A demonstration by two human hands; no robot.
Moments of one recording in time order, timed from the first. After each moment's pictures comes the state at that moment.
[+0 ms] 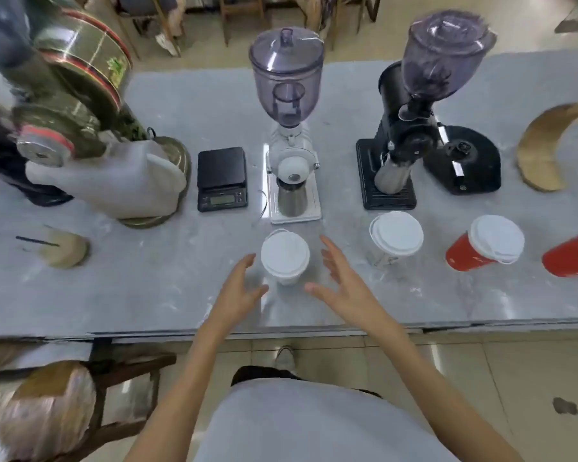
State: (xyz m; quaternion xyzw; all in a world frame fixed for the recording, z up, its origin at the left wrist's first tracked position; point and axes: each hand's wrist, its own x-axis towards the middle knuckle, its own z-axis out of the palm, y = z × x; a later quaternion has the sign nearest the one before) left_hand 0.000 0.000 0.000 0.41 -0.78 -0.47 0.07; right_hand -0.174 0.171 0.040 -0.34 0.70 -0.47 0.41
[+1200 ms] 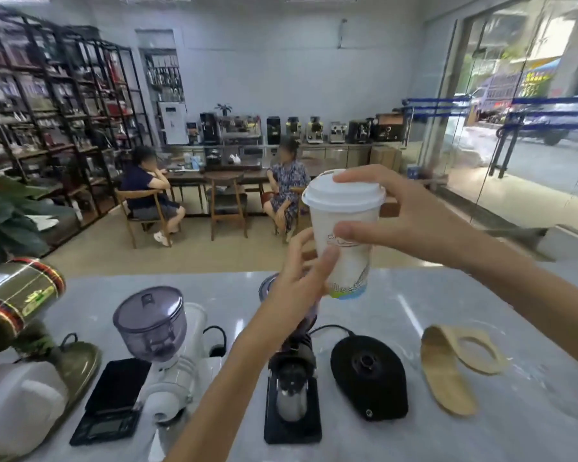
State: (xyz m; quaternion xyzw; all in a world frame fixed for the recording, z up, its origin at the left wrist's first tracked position) left_hand -0.378 0.090 0.331 0.10 -0.68 -0.67 0.28; right_hand -0.510 0.215 0.432 -0.59 0.66 -0.46 0.06
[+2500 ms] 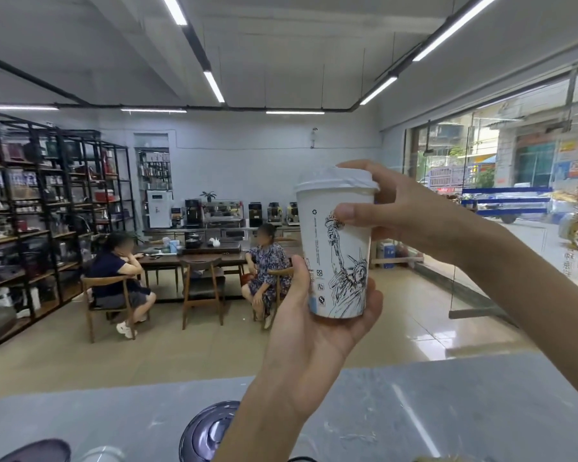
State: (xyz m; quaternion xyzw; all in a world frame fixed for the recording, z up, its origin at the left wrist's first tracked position) left_hand -0.497 0.131 0.432 -0.13 -0.26 -0.94 0.18; right_hand -0.626 0.223 0.550 -0.62 0.58 -0.52 0.14
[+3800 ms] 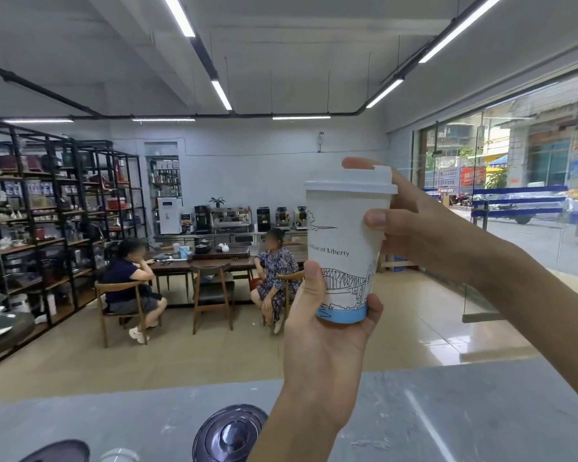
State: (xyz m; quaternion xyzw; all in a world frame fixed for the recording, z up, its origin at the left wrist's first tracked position) left_hand -0.496 0.151 0.431 -0.13 -0.25 -0.91 0.31; right_hand -0.620 0.235 0.536 -0.62 0.50 -0.57 0.20
